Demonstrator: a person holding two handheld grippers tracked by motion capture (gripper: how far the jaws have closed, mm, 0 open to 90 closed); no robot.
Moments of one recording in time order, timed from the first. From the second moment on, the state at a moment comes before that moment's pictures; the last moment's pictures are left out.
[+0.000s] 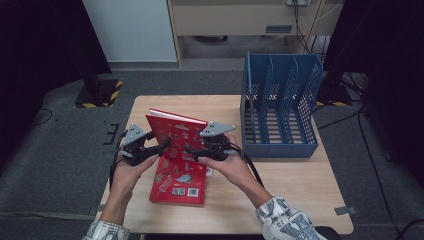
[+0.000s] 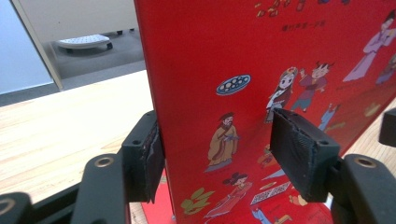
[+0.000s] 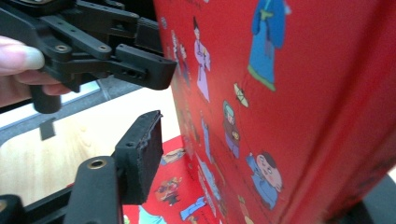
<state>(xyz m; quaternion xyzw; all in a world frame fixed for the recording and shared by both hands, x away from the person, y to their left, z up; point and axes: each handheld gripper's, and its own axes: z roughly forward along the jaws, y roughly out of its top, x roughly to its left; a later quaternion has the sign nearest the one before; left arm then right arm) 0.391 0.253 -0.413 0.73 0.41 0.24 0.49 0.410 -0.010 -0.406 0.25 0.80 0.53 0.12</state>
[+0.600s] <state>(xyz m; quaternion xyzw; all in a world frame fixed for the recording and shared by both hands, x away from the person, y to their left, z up) 0.389 0.252 -0.418 0.72 0.42 0.24 0.50 0.397 -0.005 -0.400 0.23 0.81 0.53 0.11</state>
